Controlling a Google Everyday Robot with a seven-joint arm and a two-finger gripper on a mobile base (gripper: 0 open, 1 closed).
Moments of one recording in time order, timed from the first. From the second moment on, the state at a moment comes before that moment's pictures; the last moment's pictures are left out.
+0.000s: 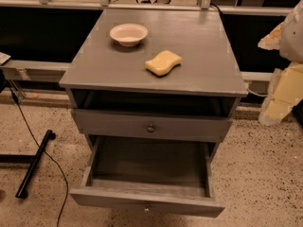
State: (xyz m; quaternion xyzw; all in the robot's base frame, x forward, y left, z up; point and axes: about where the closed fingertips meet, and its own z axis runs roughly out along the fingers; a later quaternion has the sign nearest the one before) arm 0.438 -0.215 0.982 -0.60 0.78 -0.04 0.17
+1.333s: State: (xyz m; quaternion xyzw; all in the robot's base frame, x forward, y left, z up) arm 0.600 -0.156 0.990 -0.57 0.77 0.03 0.29
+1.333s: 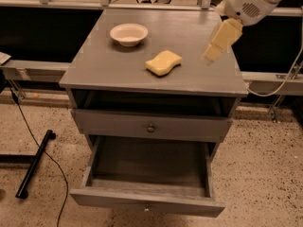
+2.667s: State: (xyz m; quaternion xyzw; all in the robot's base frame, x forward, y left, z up) arm 0.734 -0.105 0.896 -0.39 0.83 0.10 0.39
